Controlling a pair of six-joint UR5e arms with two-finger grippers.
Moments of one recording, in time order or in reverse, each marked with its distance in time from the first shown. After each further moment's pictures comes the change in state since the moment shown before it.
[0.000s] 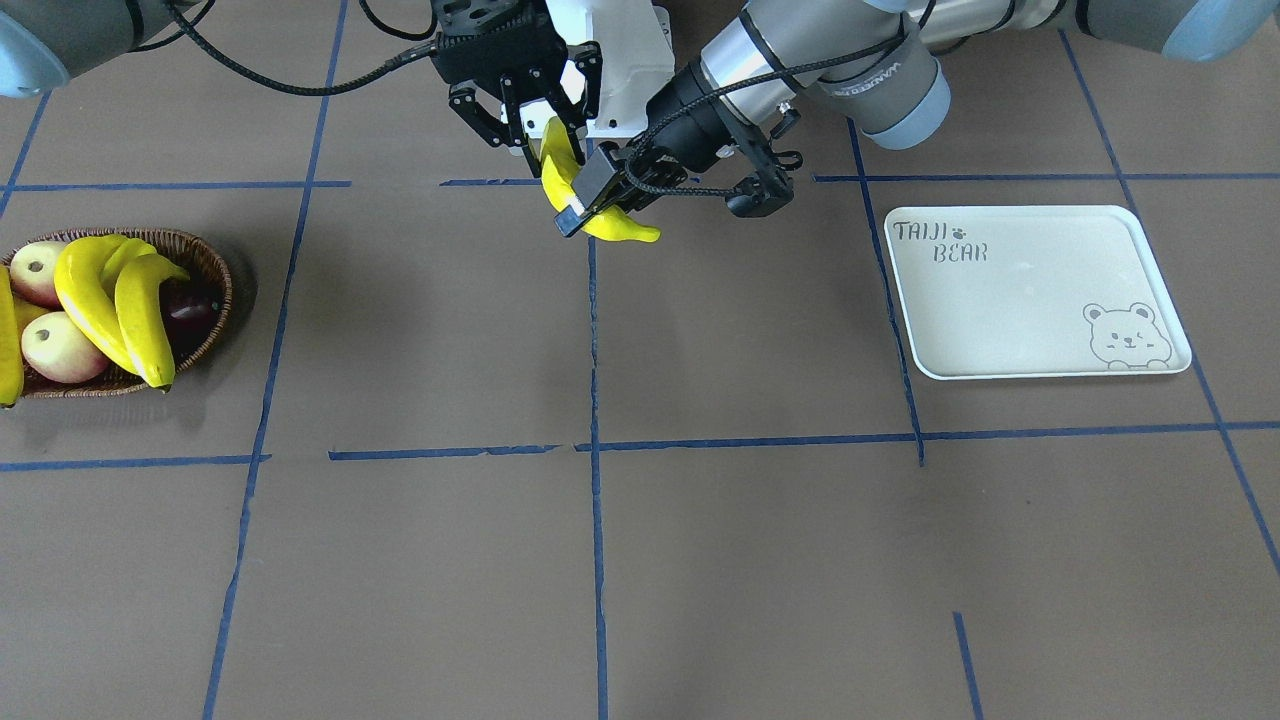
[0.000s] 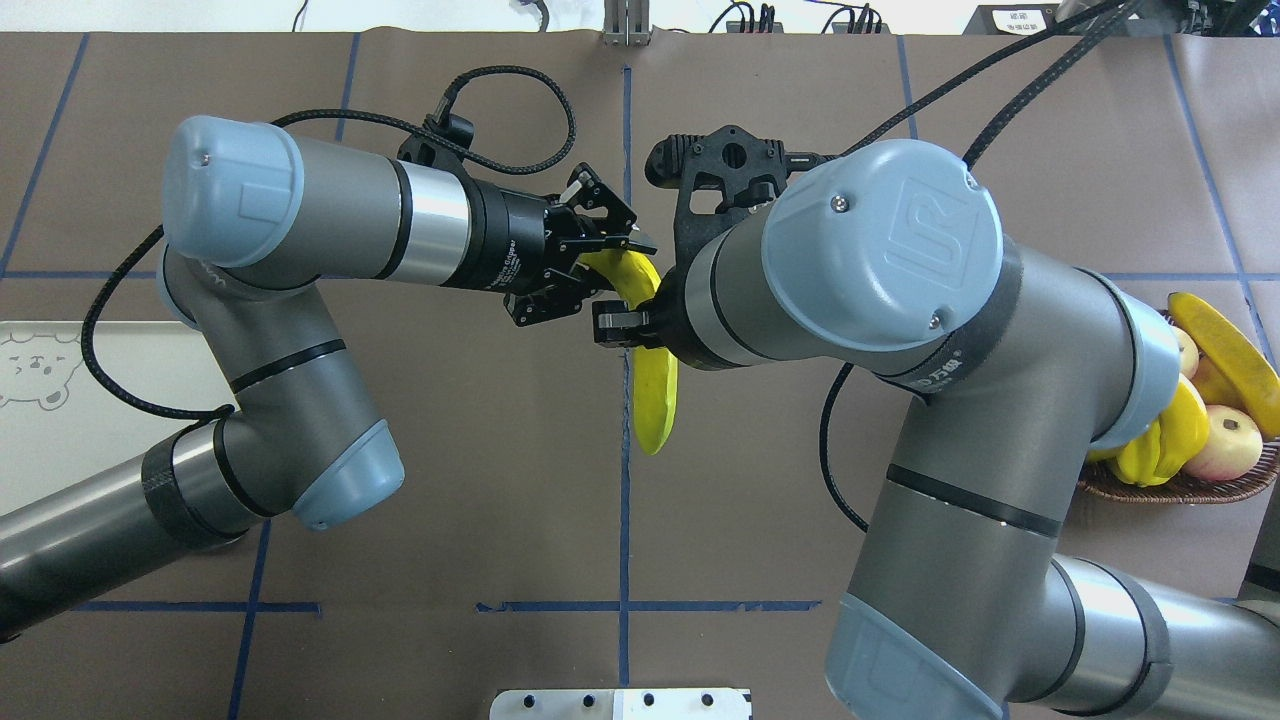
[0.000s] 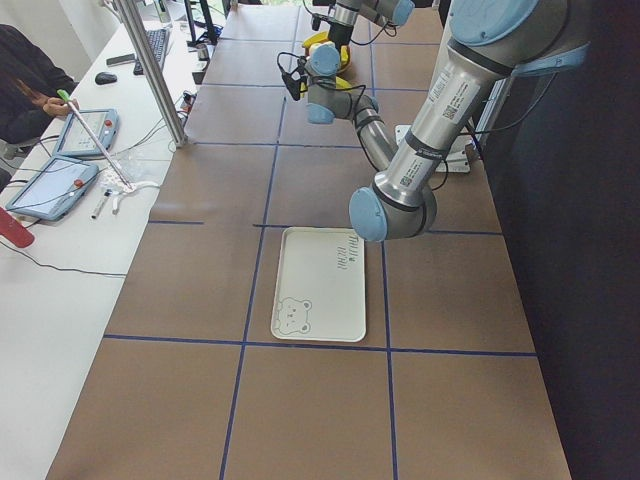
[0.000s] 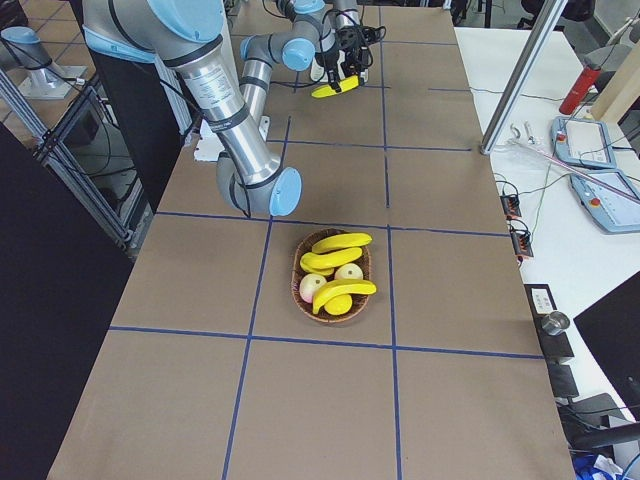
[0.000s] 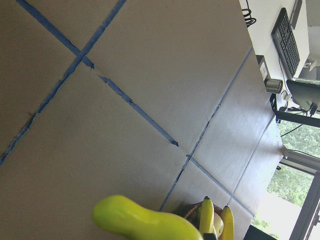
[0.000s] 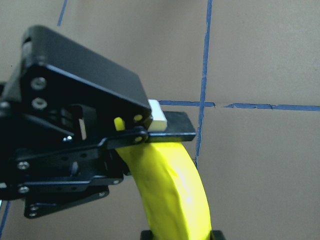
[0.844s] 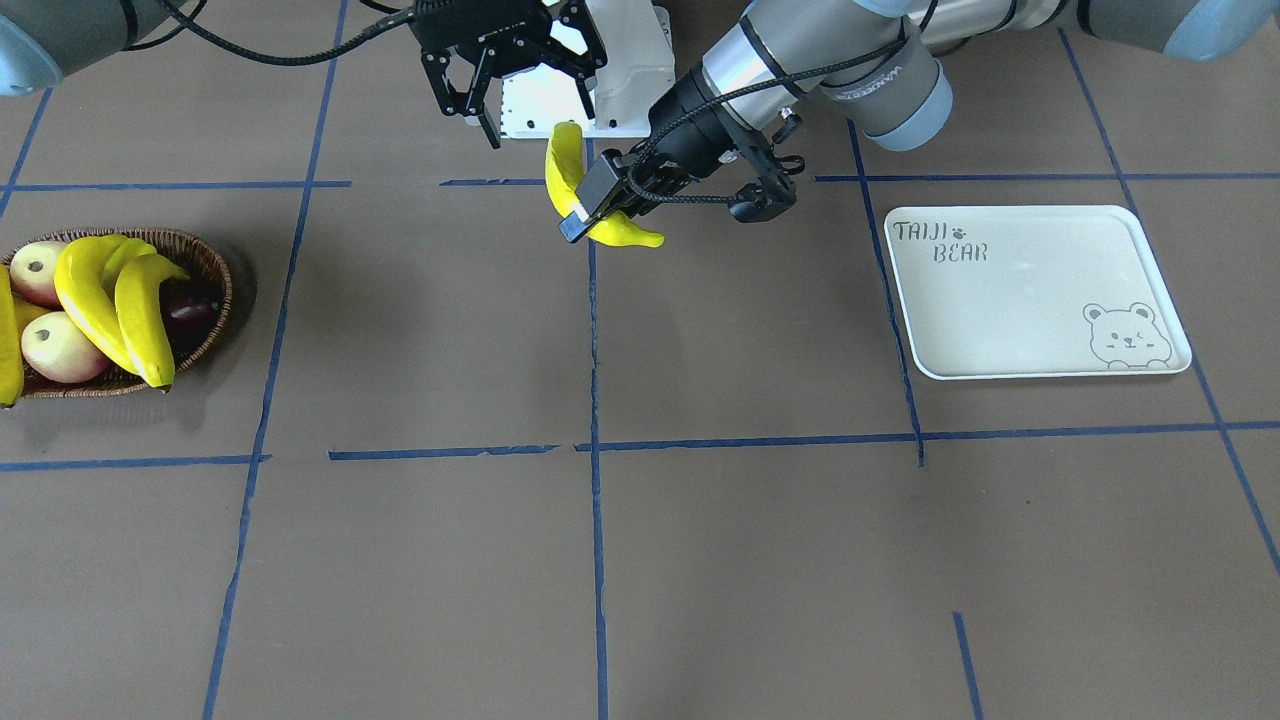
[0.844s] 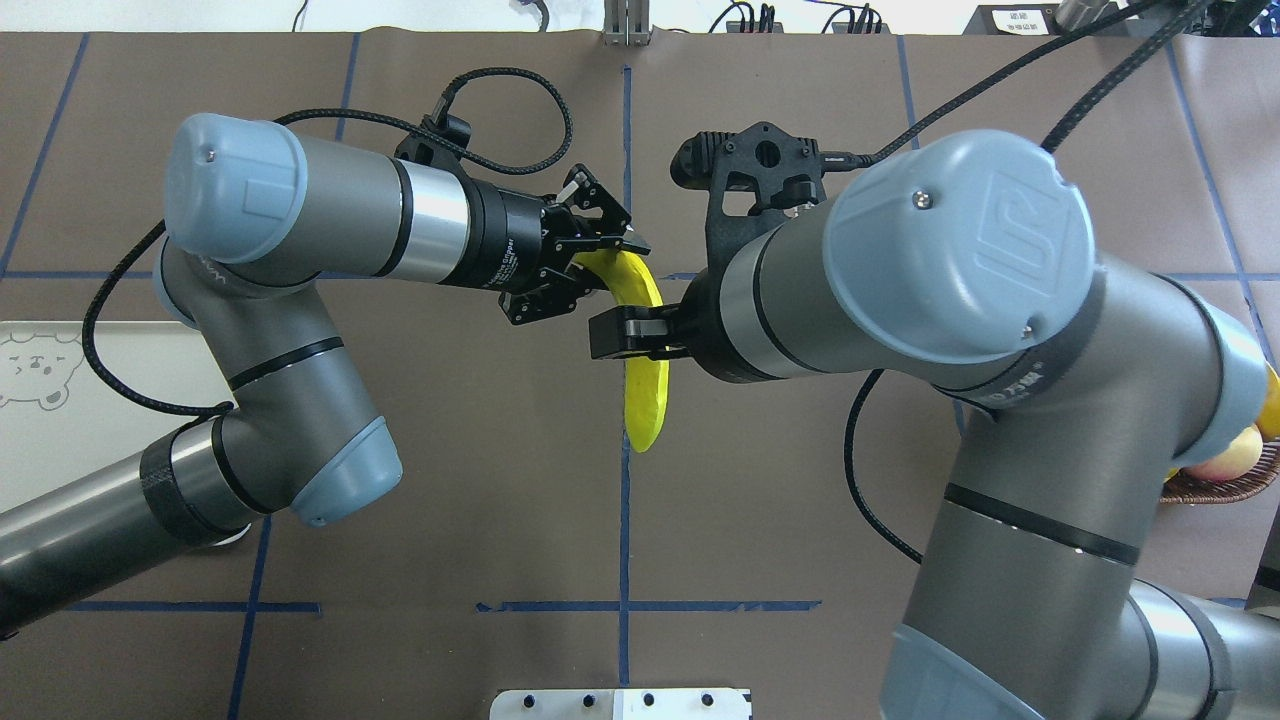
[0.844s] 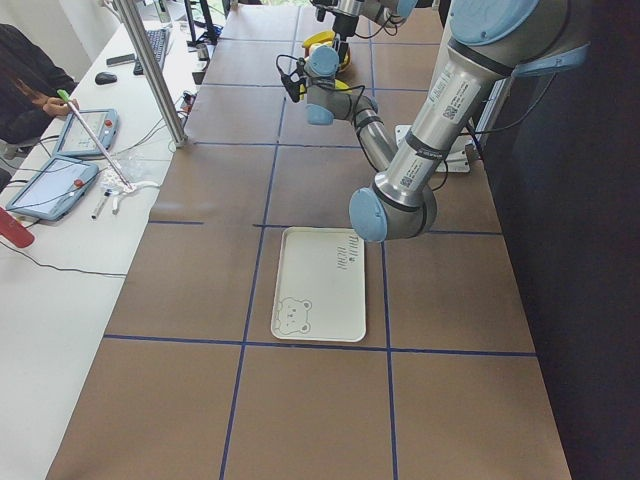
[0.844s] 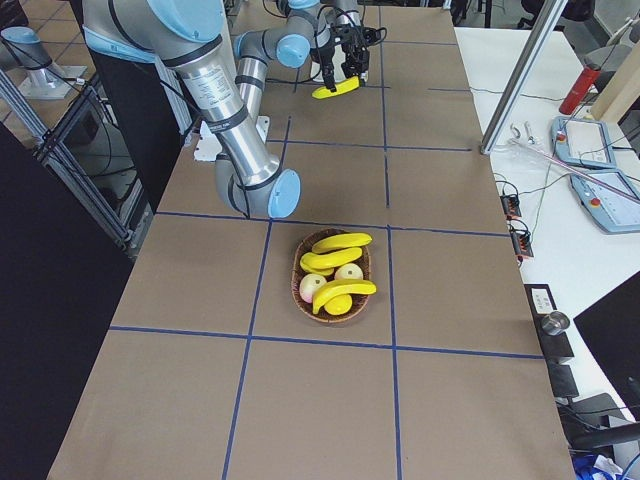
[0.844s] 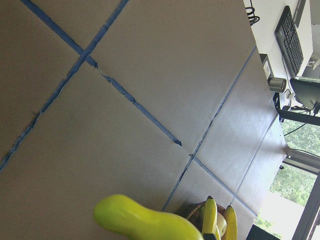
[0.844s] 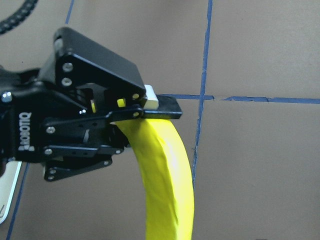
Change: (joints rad) left arm -0.011 0.003 0.004 0.042 0.000 0.023; right arm 0.002 -0.018 0.100 -0.068 0.023 -0.002
